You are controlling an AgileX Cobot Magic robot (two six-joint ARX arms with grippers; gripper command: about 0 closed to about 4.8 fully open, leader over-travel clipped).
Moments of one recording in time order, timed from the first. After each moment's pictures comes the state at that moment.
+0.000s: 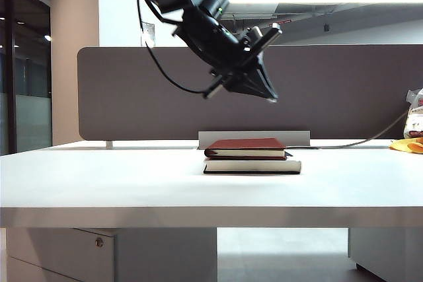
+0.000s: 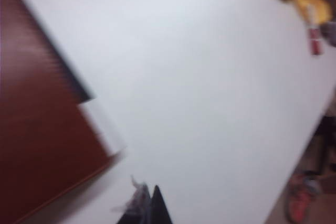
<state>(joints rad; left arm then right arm) -0.57 2.28 2.12 -0.52 0.48 -0.29 0.25 0.87 1.24 -0.96 -0.29 0.08</state>
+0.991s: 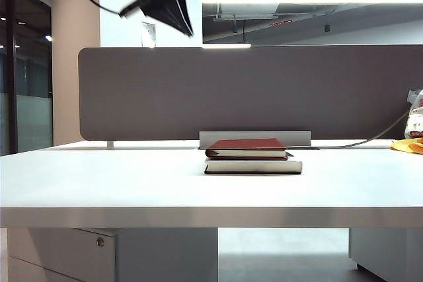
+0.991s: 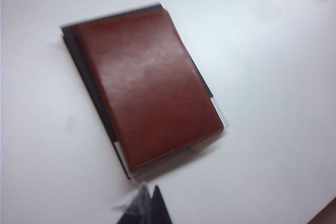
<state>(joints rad) -0.42 1.94 2.07 -0.82 0.26 -0.10 0.22 0.68 1.23 -1.07 -0.23 0.08</state>
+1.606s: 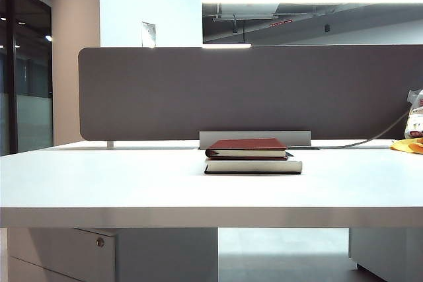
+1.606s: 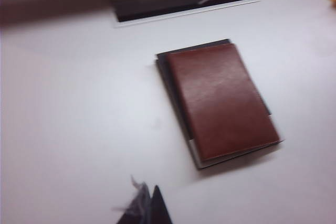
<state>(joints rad) -0.33 1.75 2.06 -0.93 0.09 -0.05 0.22 0.61 1.23 -1.09 -0.19 0.10</state>
